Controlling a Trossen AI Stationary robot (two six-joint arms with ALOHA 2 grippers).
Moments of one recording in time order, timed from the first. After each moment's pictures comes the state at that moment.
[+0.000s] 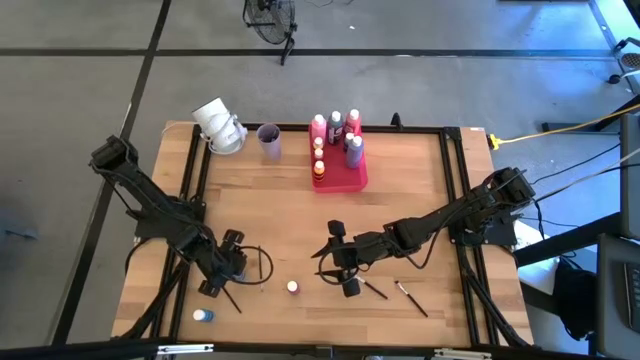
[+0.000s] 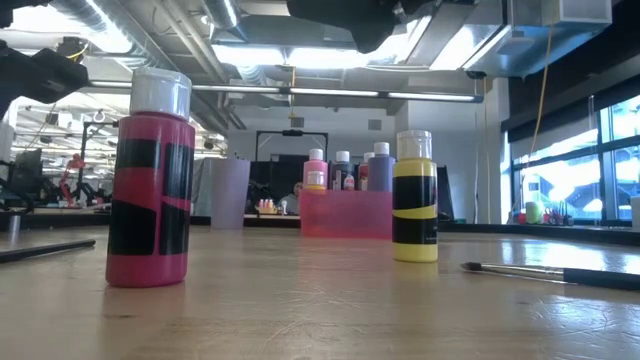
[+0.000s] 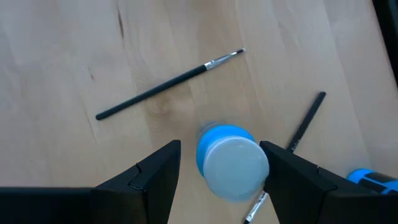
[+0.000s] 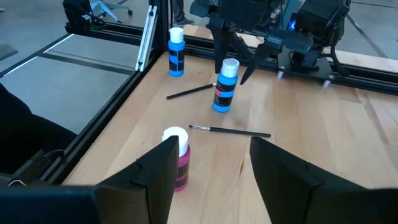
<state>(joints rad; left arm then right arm) -0.74 1.22 0.74 -0.70 -0.13 -0.46 0.40 1.71 1.06 0.25 0.15 0.01</state>
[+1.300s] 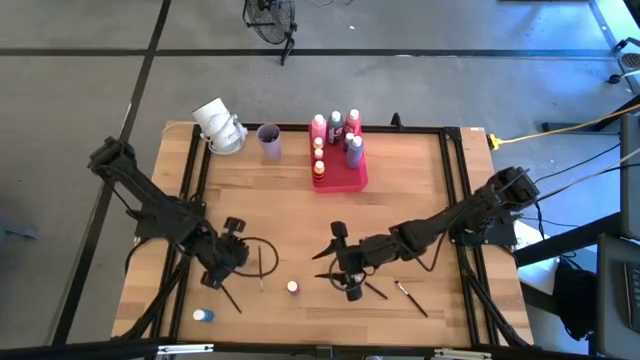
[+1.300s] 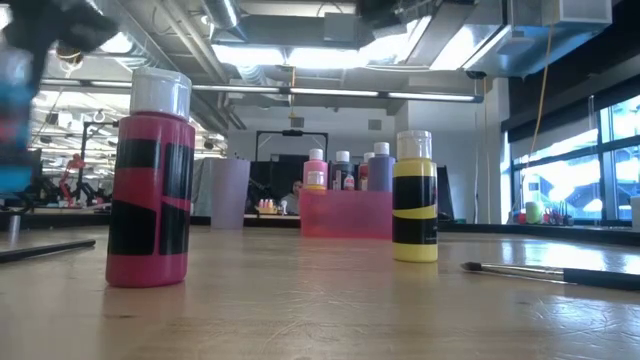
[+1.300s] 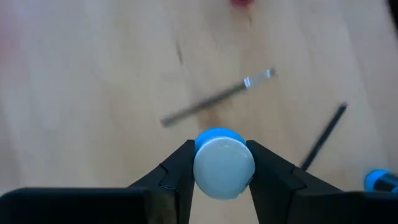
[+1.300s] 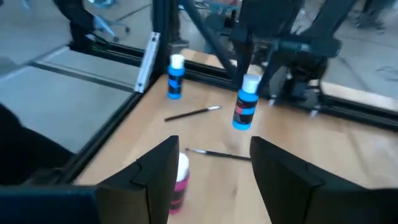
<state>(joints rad) -0.67 1.22 0.95 -0.97 -0.21 -0.37 0.44 1.68 1.06 0.30 0.21 -0.05</state>
